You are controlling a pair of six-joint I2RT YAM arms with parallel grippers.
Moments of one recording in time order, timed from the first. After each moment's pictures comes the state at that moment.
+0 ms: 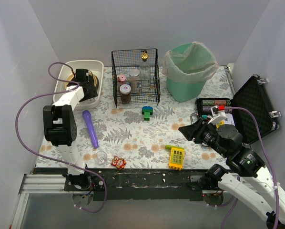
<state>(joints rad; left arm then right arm) 0.00 1.89 1.41 -0.44 -0.19 -0.32 0.75 0.44 0.74 -0.59 0.09 0.75</state>
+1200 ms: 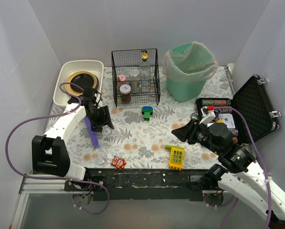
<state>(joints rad) -0.16 1.40 1.09 -0.97 0.30 -0.45 0.75 0.50 0.64 -0.46 -0.02 0.79</state>
